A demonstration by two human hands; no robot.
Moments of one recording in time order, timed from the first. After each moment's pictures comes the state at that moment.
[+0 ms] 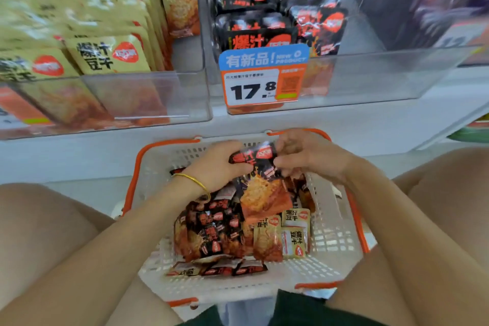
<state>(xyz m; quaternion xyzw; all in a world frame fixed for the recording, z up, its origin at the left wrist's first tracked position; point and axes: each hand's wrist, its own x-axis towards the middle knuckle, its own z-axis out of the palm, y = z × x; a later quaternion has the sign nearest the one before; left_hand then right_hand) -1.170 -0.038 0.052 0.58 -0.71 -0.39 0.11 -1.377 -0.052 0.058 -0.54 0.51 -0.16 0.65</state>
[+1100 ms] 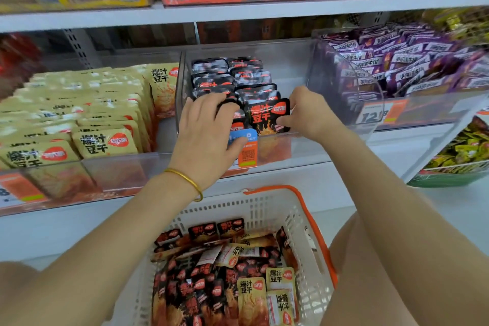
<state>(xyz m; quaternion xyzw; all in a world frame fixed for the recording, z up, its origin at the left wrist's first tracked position) -1.213 -0.080 0.172 0.52 -0.82 0.08 0.23 -1.413 -0.131 0.185 -0.69 0.67 -0.22 0.16</state>
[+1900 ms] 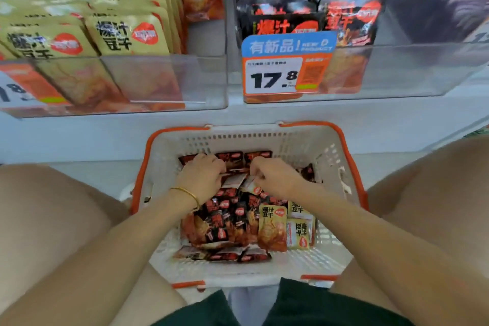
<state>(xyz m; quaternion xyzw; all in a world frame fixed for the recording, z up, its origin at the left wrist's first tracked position) -1.116 -0.024 -0.037 0.59 -0.79 -0.15 -0.04 -1.311 -0.037 -0.009 -0.78 0.51 0.03 0.36</state>
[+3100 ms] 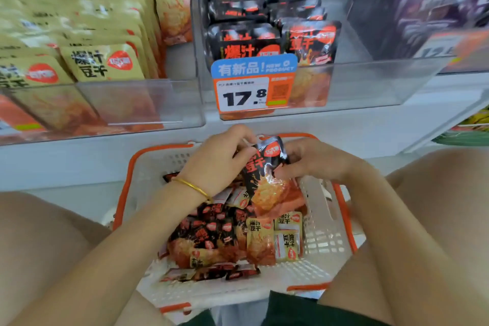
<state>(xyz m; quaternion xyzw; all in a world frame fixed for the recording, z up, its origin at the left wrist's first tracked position) -1.185 -0.033 0.073 0.55 -0.75 -0.30 0.22 -1.392 -0.053 0.060 -0.64 0.47 -0.11 0.60</state>
